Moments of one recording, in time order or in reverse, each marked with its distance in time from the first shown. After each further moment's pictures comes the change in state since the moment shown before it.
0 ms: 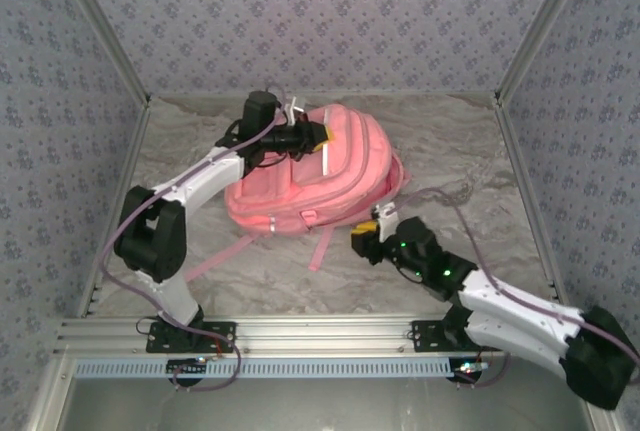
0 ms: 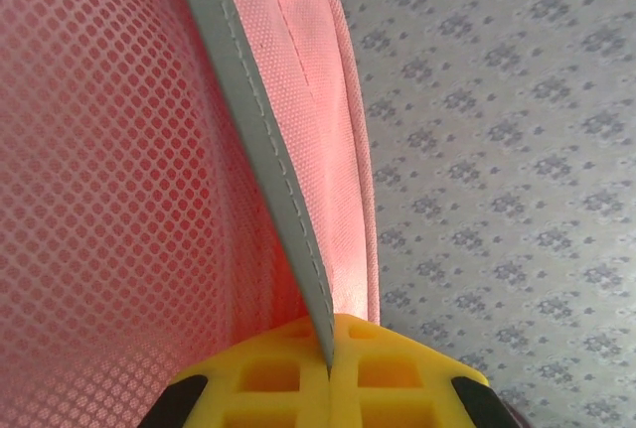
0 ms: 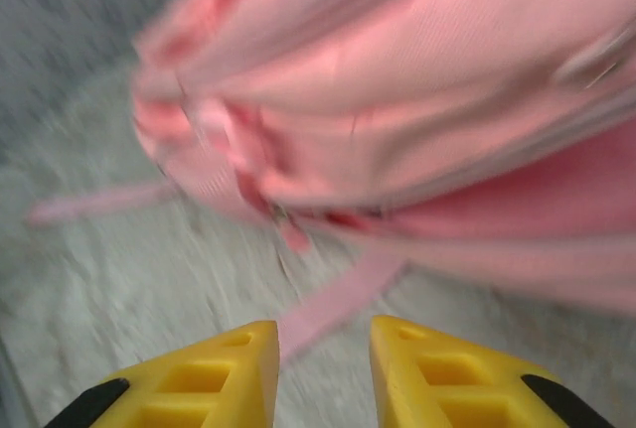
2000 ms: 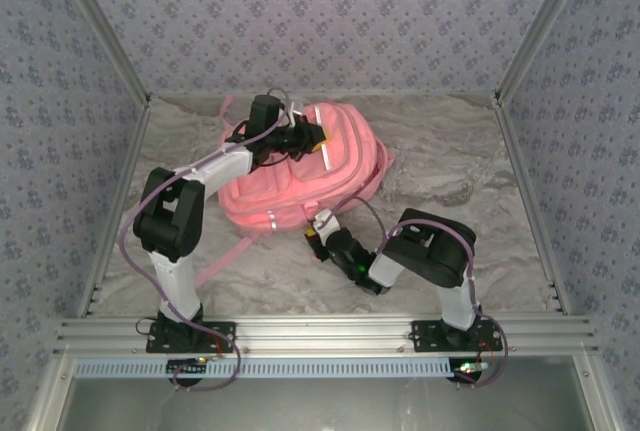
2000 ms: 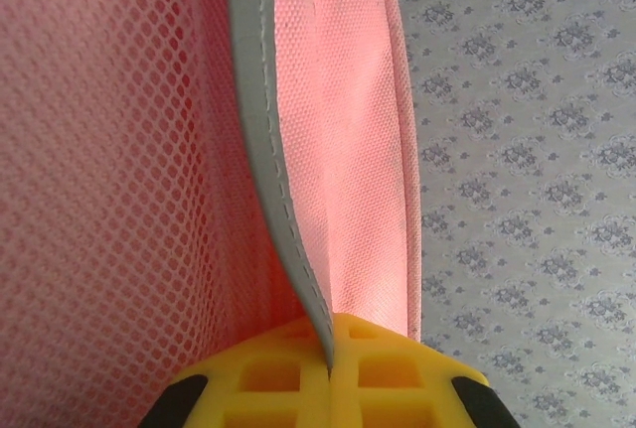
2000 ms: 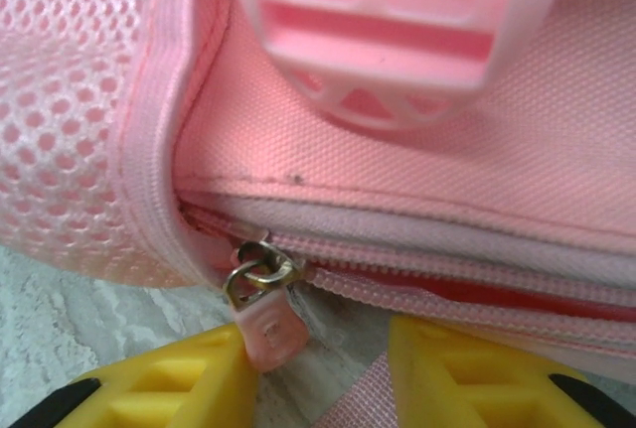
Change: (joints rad) left arm 0.047 0.153 0.037 0.056 -0.034 -0.019; right arm 0.185 1.044 0.194 0.922 0.424 -0.261
